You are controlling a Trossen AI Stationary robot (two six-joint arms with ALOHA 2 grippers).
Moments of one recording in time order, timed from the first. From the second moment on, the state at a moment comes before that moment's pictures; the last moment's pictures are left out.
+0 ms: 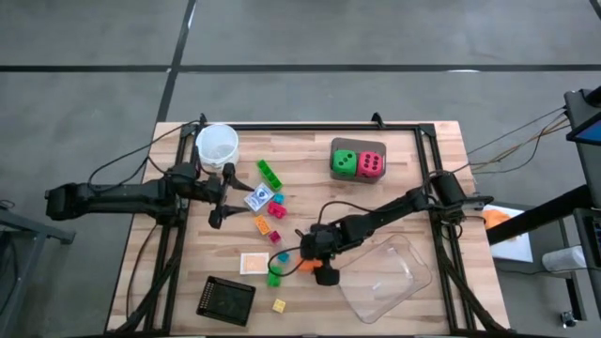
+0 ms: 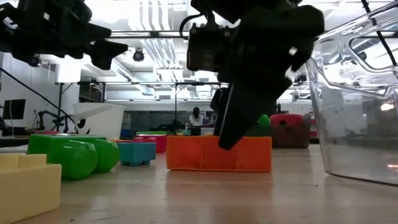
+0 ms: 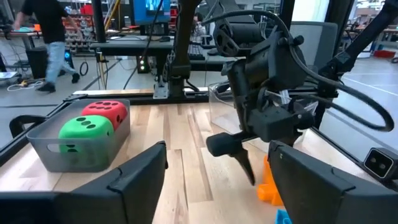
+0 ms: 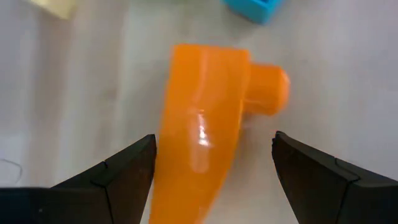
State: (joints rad) left arm 0.21 0.62 0.19 0.33 0.37 0.03; right arm 0.29 2.02 1.30 -0.36 -0.10 0.31
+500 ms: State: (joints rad) left arm 0.21 0.62 0.19 0.34 0.29 0.03; right arm 0.29 2.02 1.30 -0.40 0.05 0.31
